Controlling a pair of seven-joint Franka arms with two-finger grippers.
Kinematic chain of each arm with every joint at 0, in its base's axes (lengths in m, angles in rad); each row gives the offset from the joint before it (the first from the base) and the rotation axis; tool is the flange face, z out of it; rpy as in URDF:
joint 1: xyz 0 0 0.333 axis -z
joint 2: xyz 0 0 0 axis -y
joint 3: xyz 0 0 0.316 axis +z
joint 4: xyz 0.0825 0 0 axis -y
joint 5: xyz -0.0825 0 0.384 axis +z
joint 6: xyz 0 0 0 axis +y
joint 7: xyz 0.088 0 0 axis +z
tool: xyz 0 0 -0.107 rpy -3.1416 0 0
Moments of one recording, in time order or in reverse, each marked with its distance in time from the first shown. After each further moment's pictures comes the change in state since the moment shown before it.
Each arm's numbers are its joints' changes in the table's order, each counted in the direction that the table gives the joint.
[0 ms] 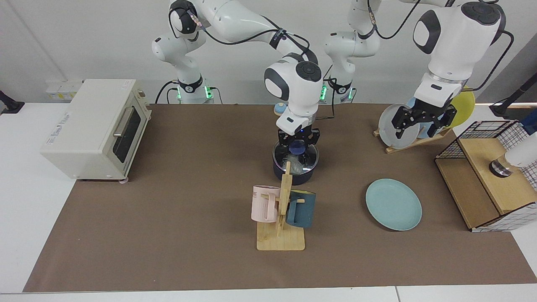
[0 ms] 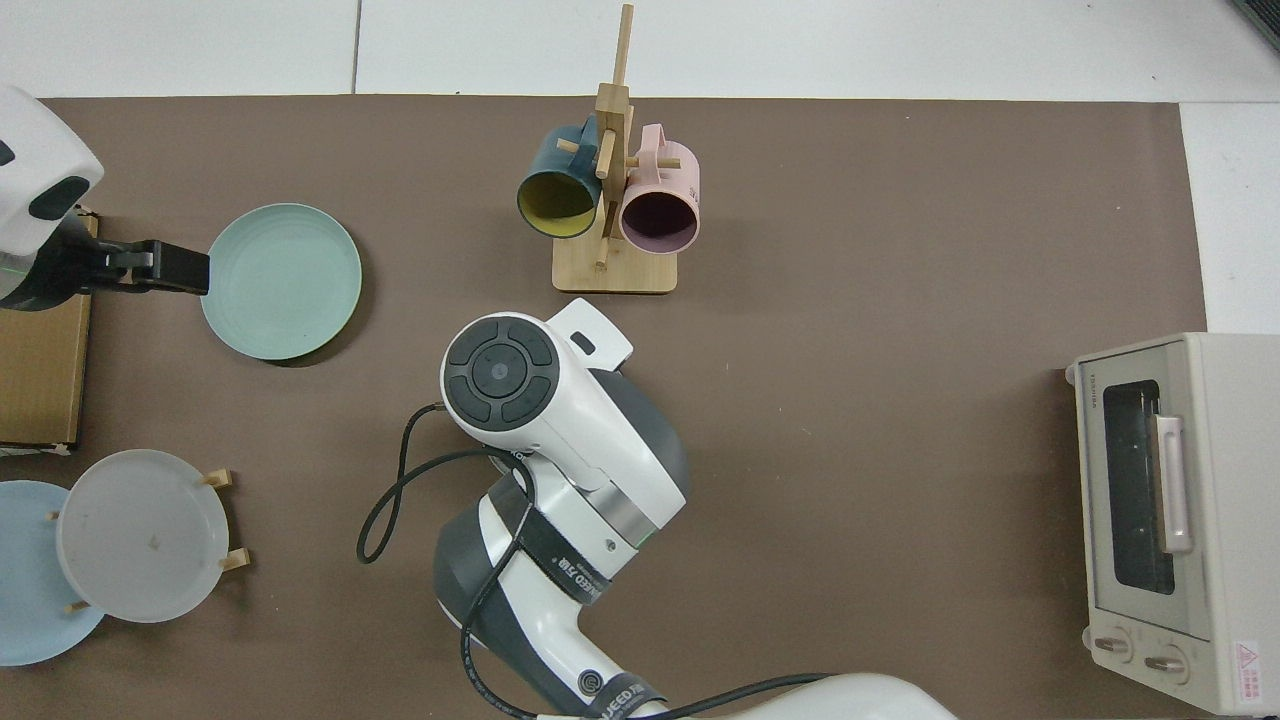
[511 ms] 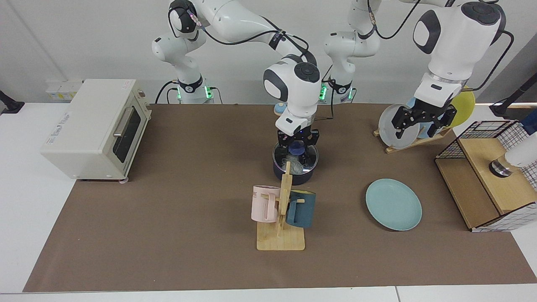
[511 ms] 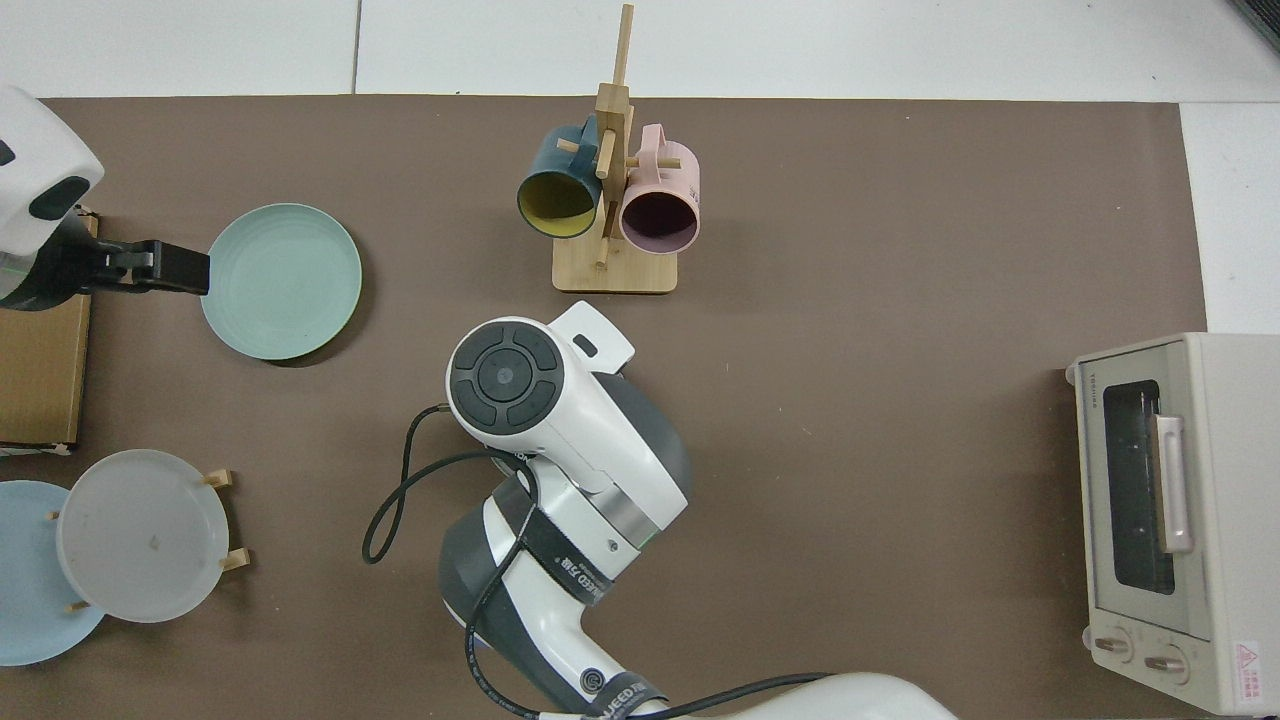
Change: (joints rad) left arm 0.000 0.000 0.000 0.000 0.000 0.000 0.000; right arm 0.000 0.011 -0.001 -0.031 0.000 -0.030 0.000
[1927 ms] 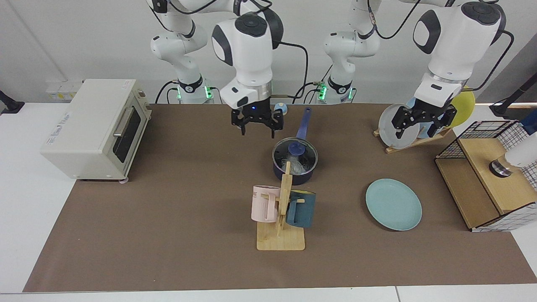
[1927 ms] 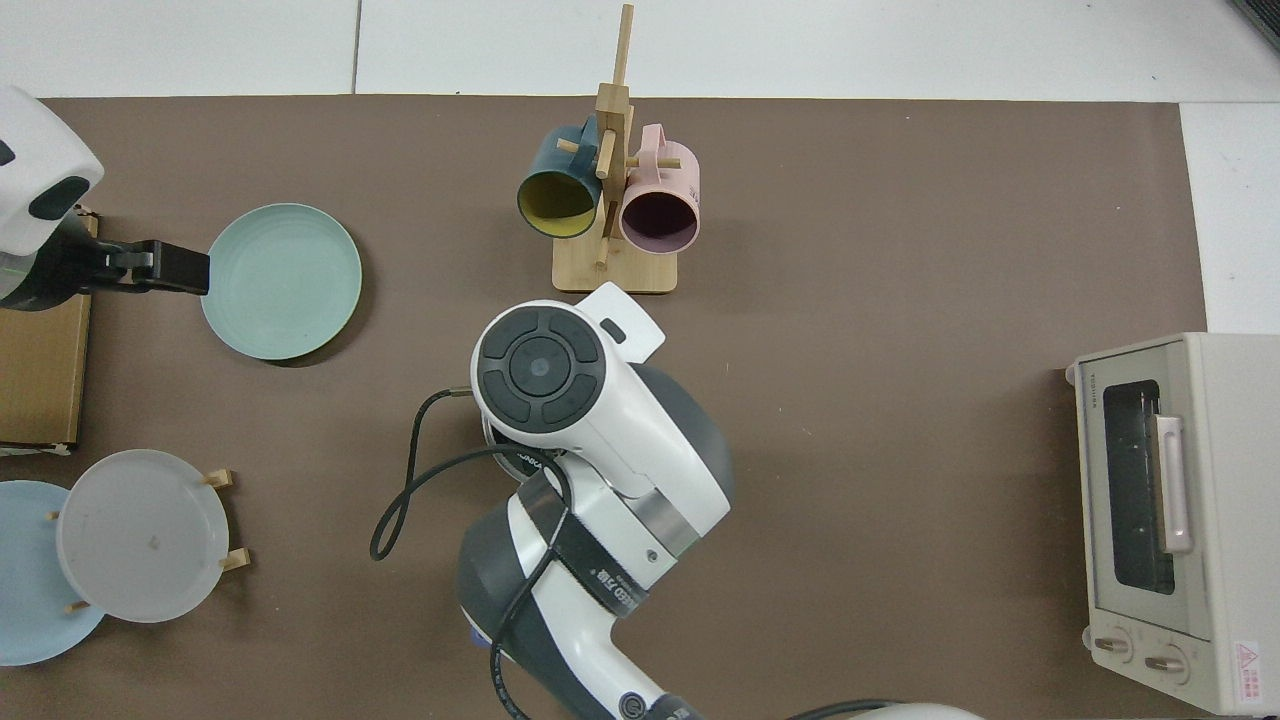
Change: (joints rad) left arm 0.000 0.000 0.000 0.000 0.000 0.000 0.000; right arm 0.207 0.257 -0.021 -0.004 -0.011 0.221 0.032
